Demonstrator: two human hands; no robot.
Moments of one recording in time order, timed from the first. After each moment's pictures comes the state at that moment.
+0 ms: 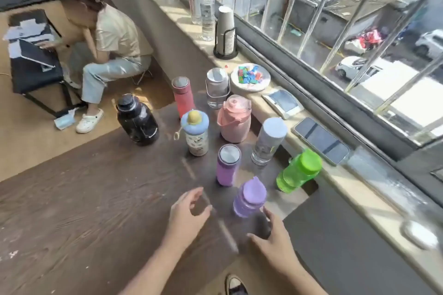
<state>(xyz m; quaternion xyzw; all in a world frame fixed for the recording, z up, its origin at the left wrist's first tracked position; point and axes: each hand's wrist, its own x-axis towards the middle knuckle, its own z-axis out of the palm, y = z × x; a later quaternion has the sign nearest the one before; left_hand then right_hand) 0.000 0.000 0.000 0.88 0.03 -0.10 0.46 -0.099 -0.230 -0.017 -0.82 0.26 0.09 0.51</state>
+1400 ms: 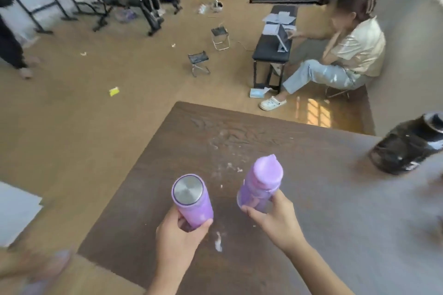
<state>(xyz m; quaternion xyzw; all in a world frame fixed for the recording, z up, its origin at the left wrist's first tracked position) -0.214 0.393 -0.007 0.72 0.47 0.21 0.46 -0.027 0.237 -0.013 -0.81 -0.23 0.22 0.49</state>
